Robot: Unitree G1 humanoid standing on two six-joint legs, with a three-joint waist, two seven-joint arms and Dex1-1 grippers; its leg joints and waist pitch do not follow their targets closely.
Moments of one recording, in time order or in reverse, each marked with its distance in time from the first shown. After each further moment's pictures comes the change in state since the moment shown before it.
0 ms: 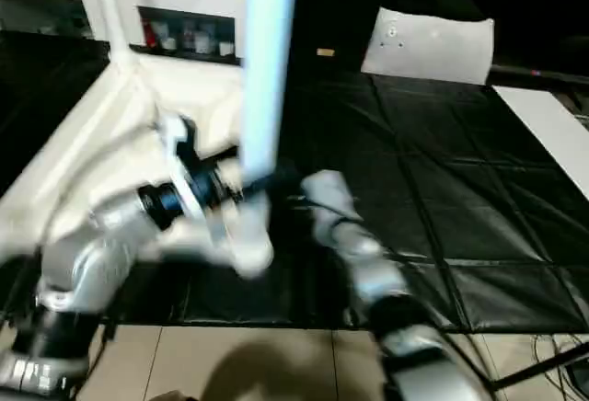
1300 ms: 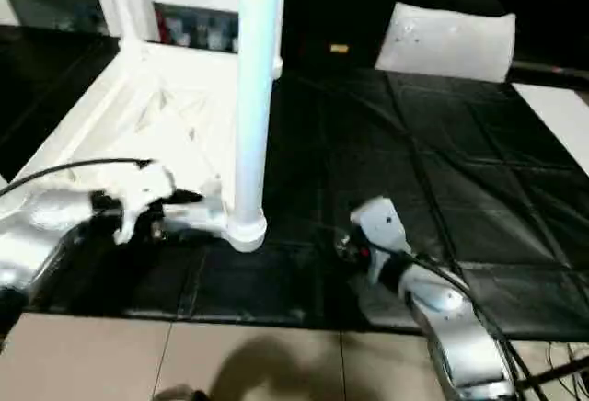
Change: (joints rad) left arm -0.118 0.374 -0.228 0.477 0.429 -0.288 -0.396; right arm 0.443 -0.238 0.008 -0.874 0.165 0.237 0.346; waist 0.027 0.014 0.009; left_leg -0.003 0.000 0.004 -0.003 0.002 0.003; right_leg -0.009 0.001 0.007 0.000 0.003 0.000
